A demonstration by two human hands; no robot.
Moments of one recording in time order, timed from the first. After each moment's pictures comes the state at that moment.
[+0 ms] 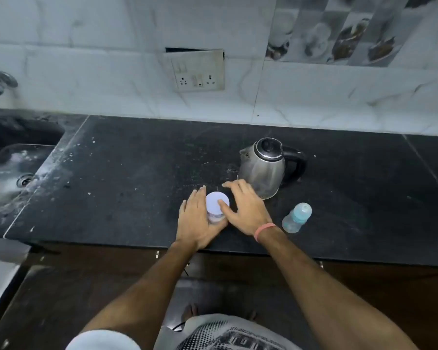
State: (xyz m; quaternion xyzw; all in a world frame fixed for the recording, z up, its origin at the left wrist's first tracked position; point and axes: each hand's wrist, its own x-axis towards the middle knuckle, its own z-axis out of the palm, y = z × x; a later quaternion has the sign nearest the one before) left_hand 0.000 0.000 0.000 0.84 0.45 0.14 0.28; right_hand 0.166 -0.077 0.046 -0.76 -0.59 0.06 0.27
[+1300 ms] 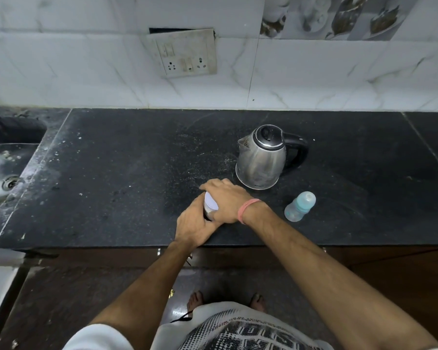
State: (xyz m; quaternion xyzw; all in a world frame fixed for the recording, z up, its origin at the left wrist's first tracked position) left_hand -0.012 0.014 -0.016 0.80 0.44 0.12 0.40; right_hand 0.139 -0.028 0.075 -0.74 -0.63 0.22 0.00
